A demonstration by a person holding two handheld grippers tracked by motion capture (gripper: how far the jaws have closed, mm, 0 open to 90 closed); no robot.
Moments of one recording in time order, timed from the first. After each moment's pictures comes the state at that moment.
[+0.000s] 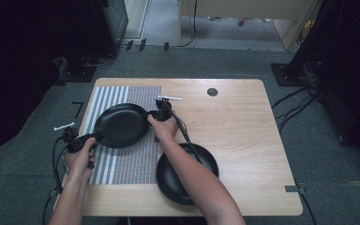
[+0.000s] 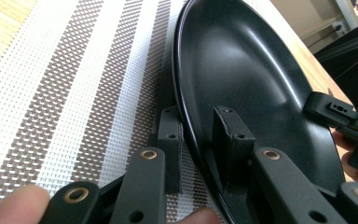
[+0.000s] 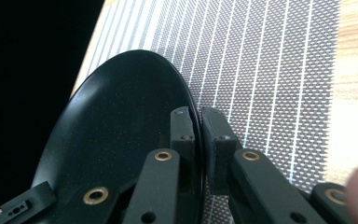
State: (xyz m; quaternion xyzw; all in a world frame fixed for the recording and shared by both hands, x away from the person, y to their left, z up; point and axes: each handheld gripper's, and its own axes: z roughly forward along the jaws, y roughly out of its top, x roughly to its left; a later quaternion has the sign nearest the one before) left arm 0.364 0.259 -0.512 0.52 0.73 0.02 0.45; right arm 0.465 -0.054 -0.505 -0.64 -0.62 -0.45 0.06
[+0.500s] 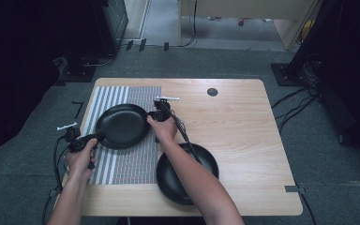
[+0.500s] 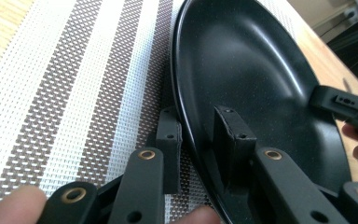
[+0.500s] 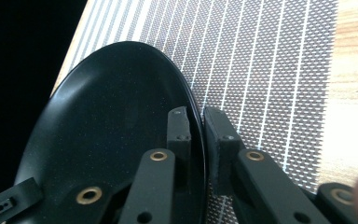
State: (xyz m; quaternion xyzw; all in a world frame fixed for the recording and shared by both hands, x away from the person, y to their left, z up) left arm 0.366 0.254 -0.512 0.55 0.71 0.05 0.44; right arm 0.466 -0.050 -0.508 -0.64 -0.64 -0.43 0.04
